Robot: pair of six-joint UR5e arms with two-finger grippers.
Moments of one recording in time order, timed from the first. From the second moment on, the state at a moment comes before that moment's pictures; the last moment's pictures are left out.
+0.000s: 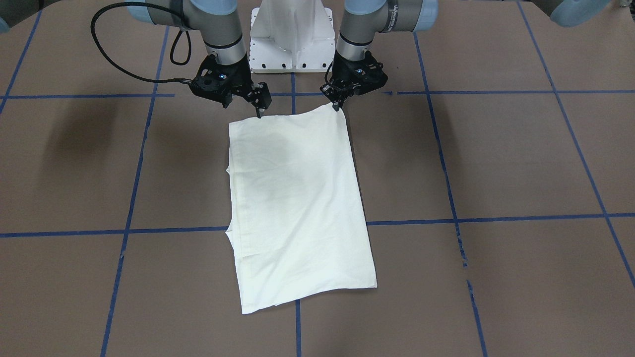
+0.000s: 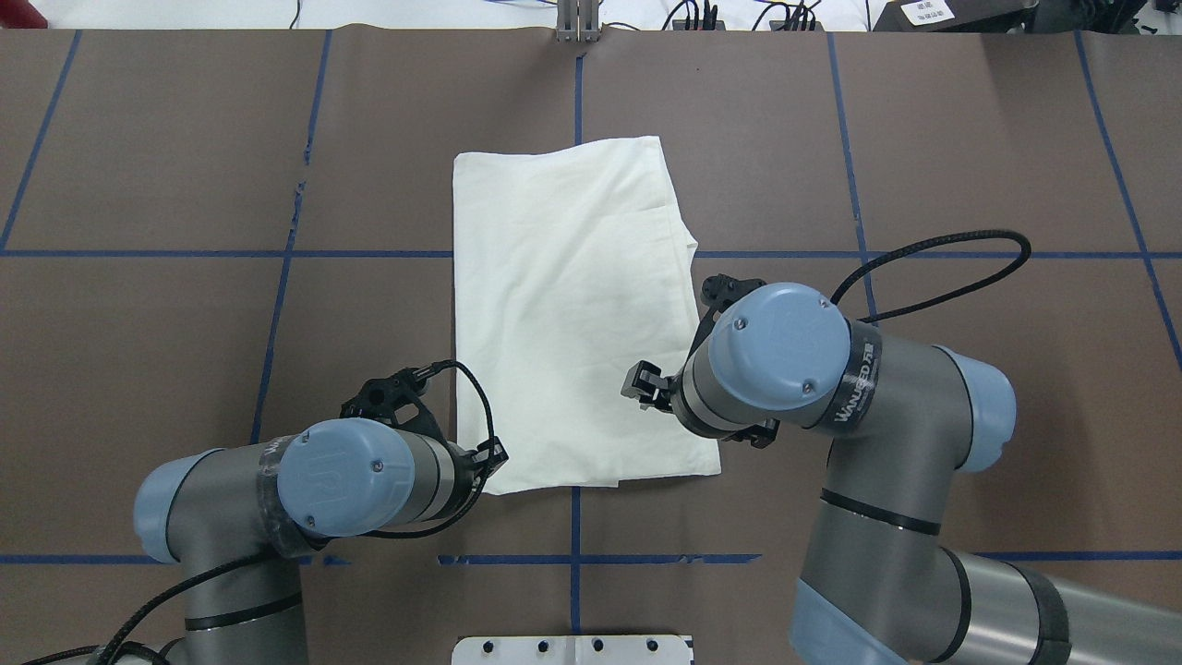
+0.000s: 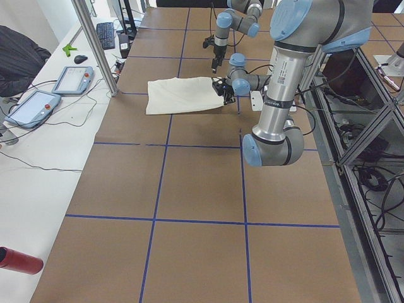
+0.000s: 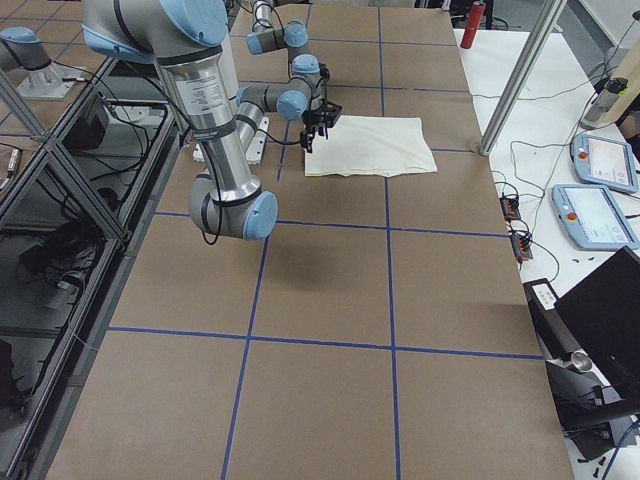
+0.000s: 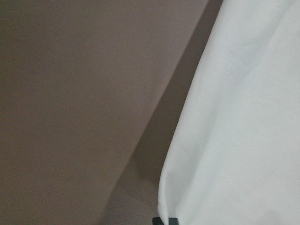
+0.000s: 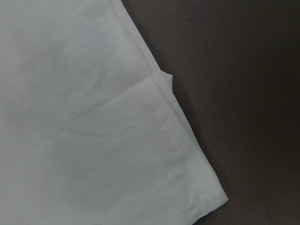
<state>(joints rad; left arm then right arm) -0.27 -2.00 -1.92 -1.70 -1.64 -1.91 0.36 -1.08 1.96 -1.67 1.74 1.74</state>
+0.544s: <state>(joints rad) -0.27 -2.01 -1.91 -1.71 -1.64 -1.91 0.30 -1.09 1.85 -1.53 1.68 1.82</state>
